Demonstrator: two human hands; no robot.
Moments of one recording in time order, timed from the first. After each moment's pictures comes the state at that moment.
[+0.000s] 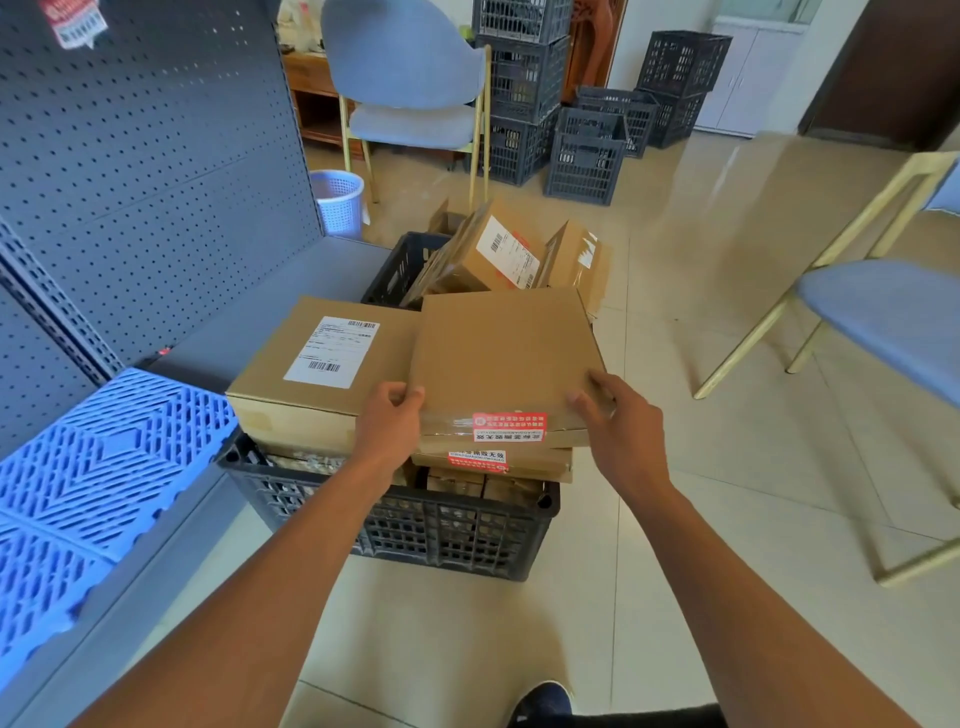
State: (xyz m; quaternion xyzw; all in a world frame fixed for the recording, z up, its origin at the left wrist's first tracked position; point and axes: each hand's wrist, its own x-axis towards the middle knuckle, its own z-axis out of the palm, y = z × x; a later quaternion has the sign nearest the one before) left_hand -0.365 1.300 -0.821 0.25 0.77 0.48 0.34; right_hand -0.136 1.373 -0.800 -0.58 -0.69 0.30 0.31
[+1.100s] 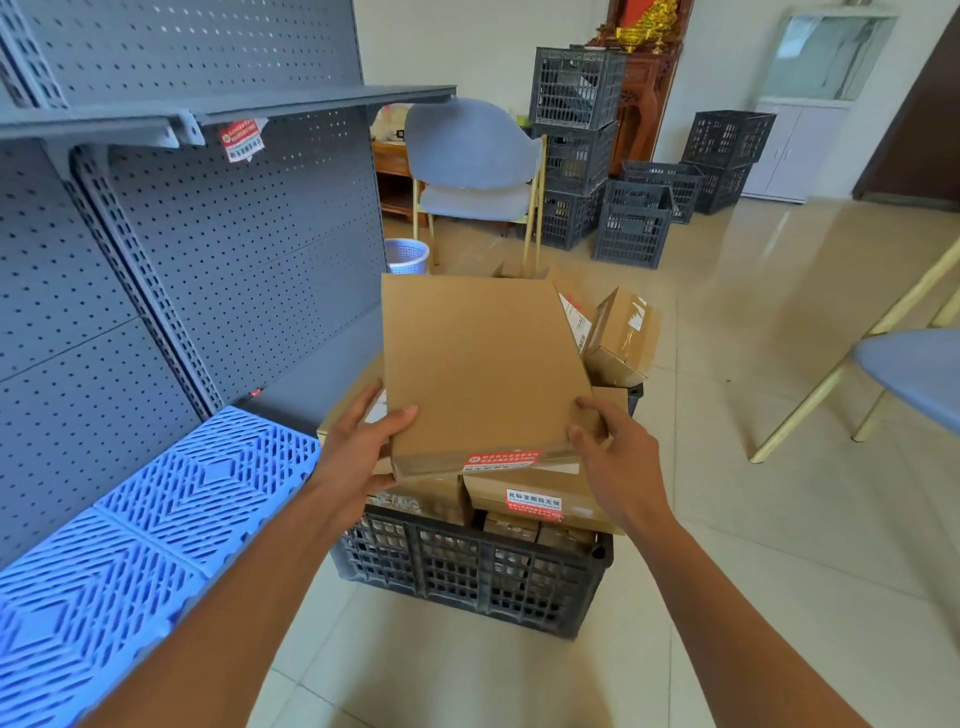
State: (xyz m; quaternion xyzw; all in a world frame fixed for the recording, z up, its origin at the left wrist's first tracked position) left_hand -0.430 1.206 -0.748 0.21 0.62 0.63 0.41; right_hand -0.191 1.333 -0.755 -0.49 -0.70 0.37 0.37
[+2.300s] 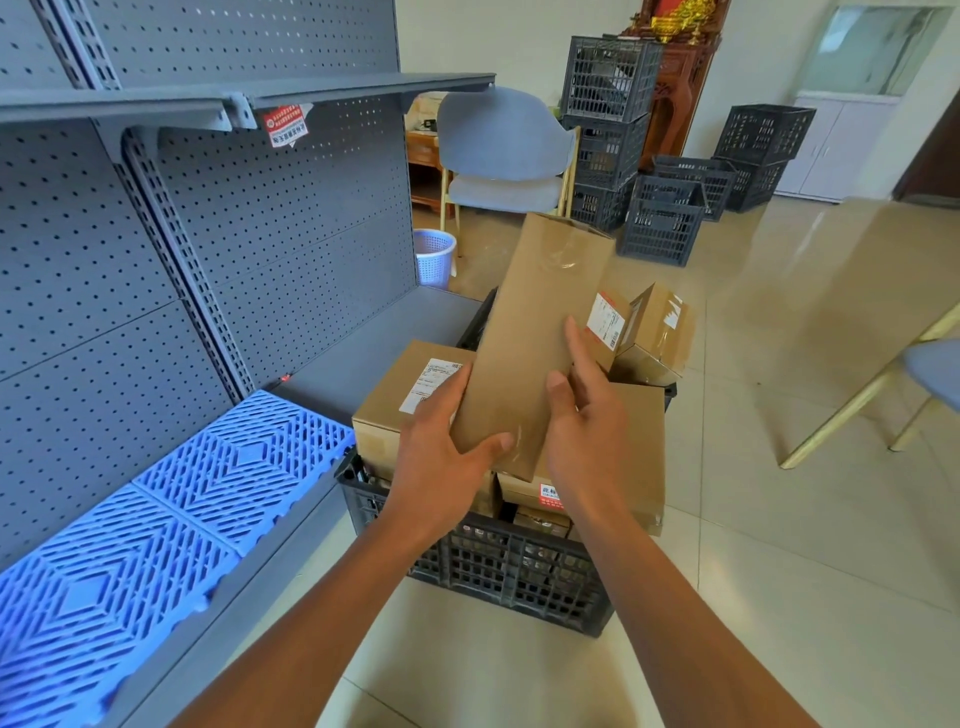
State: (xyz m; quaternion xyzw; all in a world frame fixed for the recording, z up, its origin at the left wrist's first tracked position) left_hand -0.388 1.191 -0.741 0.45 0.67 0.57 0.15; right_hand -0.275 1.276 -0.722 -0.35 -0.62 0.47 0.52
